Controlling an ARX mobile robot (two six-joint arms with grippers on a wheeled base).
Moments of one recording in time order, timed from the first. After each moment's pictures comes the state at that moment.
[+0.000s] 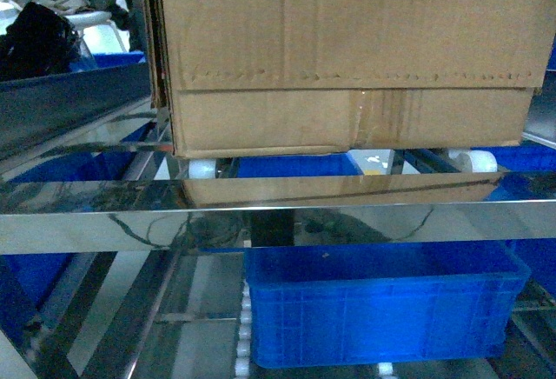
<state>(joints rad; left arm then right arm) -0.28 0.92 0.76 0.16 0.02 0.01 0.08 0.97 0.78 0.49 0.15 -0.14</state>
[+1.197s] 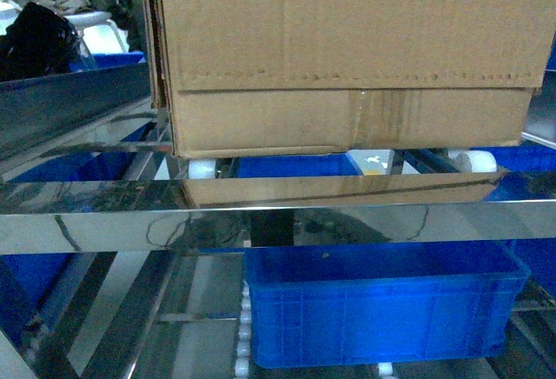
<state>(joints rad) -0.06 0.51 0.20 0.30 -0.04 0.00 0.00 0.53 0.23 0.29 0.00 -0.02</state>
